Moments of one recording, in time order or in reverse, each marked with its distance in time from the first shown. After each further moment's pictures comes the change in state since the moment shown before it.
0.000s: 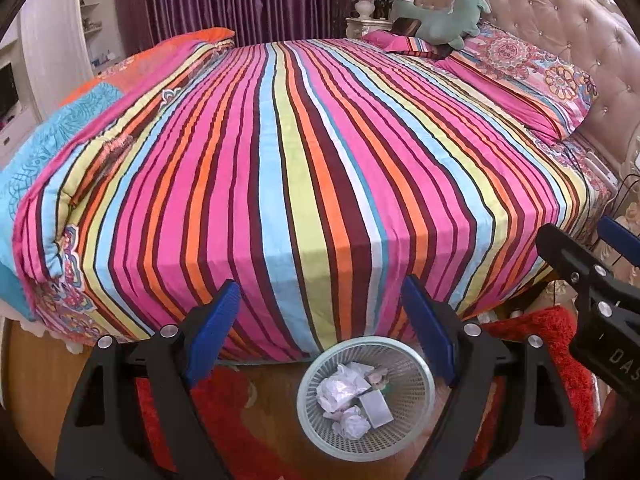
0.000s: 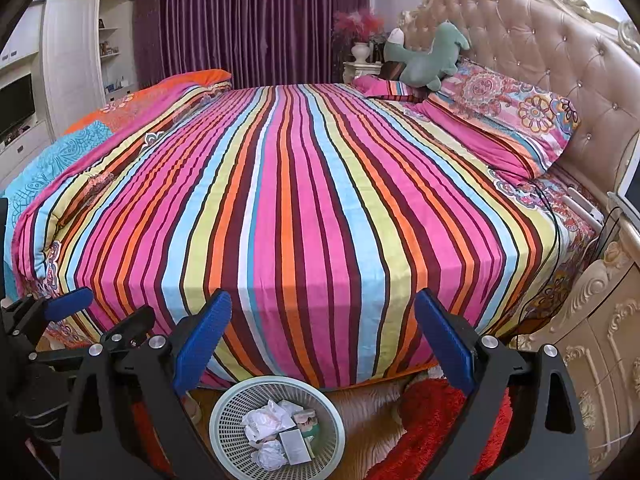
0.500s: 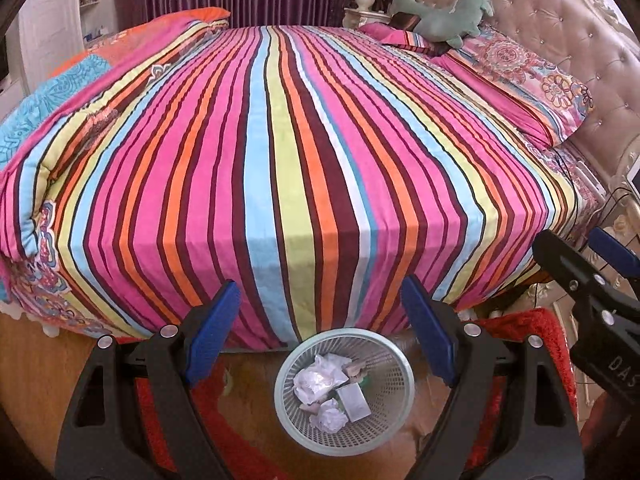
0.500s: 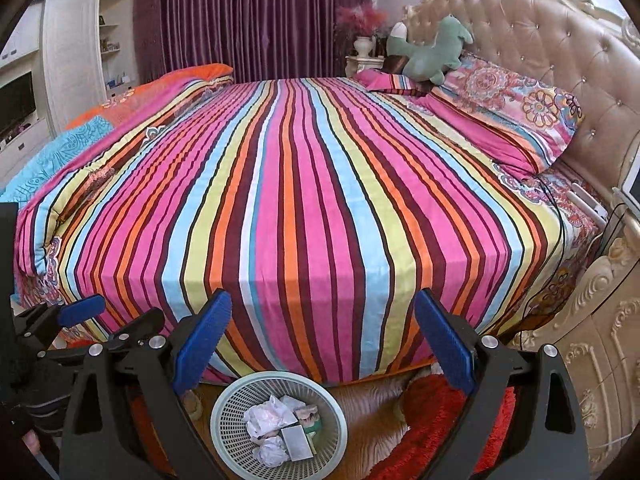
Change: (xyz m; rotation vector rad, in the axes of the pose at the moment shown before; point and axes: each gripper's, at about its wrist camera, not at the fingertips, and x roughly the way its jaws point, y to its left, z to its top) left arm 0.015 0.008 -0.005 -0.057 0.044 -0.082; right arm 0.008 0.000 -0.002 -0.005 0.019 0.008
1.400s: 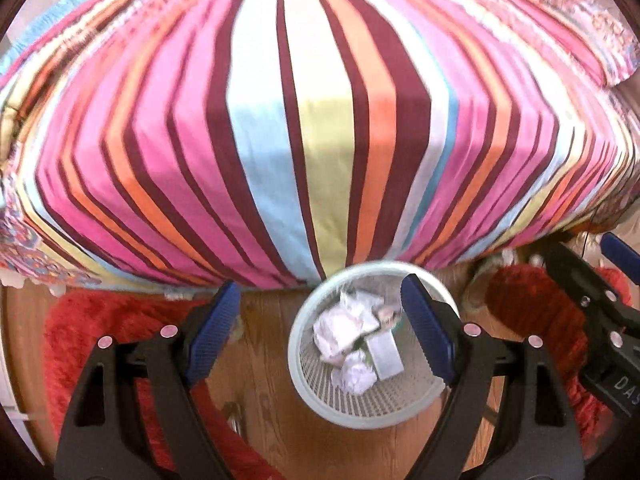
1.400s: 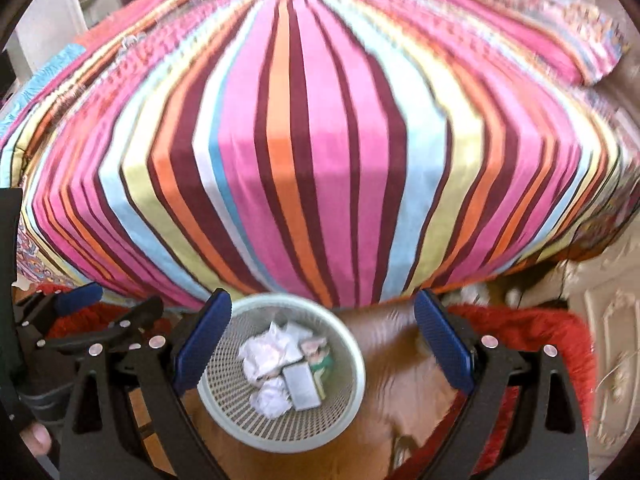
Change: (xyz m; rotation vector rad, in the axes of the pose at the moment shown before) left arm 0.107 0.016 -0.040 -0.006 0.281 0.082; right arm 0.089 0.005 -0.053 0.003 0.295 0.029
